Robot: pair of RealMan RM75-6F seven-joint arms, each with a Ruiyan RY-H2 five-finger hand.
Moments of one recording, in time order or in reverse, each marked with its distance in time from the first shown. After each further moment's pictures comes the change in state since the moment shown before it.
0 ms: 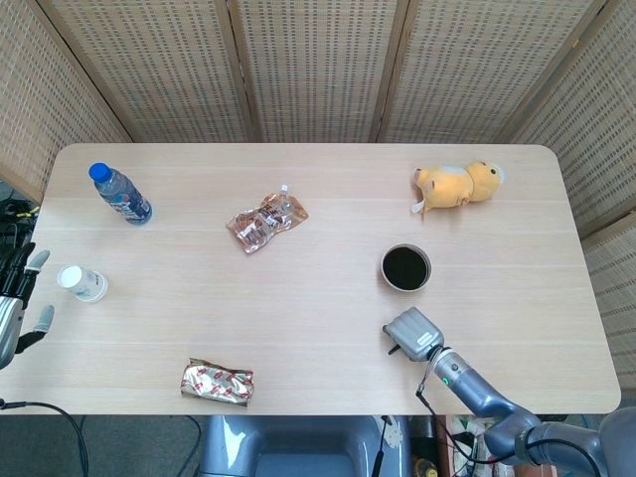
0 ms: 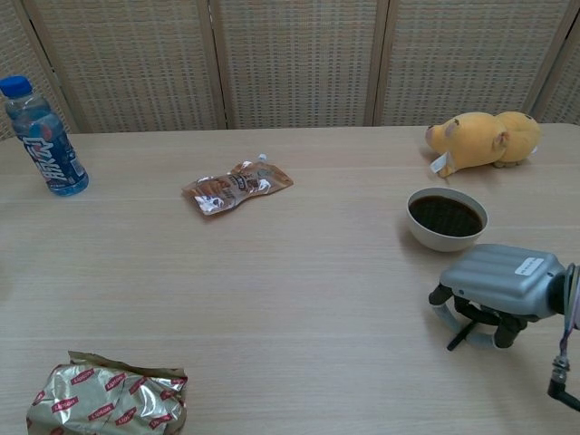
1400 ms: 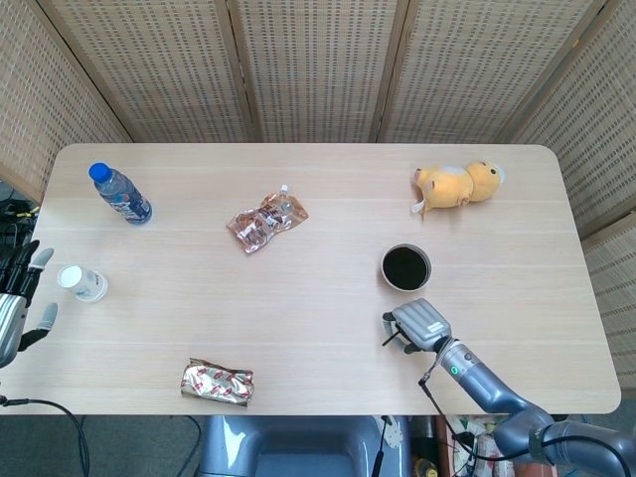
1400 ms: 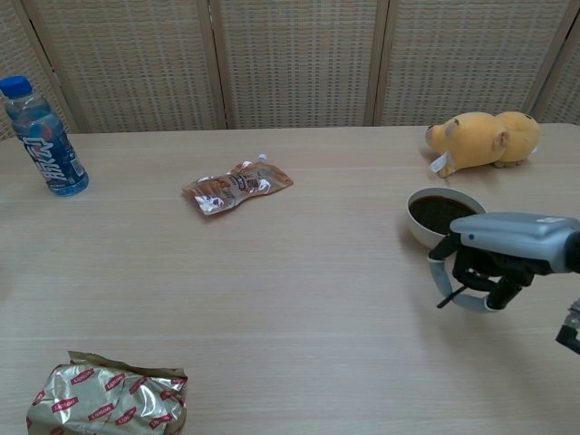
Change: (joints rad) left arm -0.009 -0.001 -0.005 0.003 0.012 -0.004 -0.011; right arm 0.001 0.138 0.081 -0.180 0.031 -0.013 0.340
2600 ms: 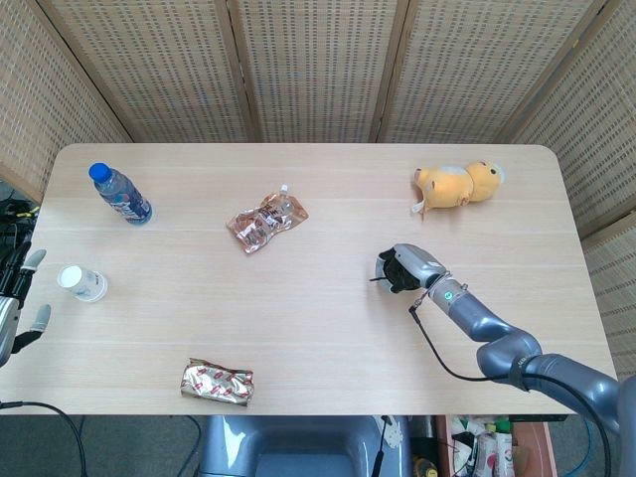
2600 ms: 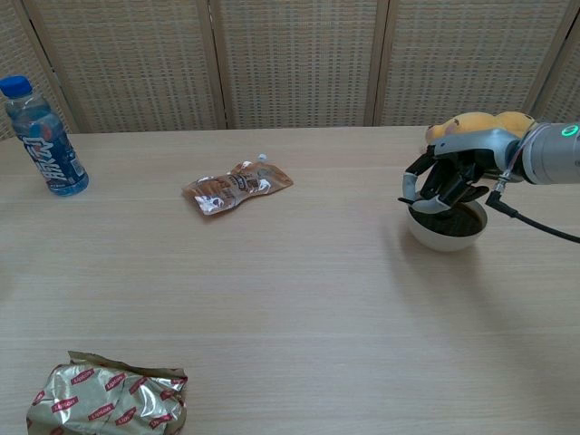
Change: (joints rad) left arm 0.015 0.010 0.003 -0.003 -0.013 0.008 0.005; right arm 0.222 -0.009 0.182 0.263 0.129 -0.365 0.551
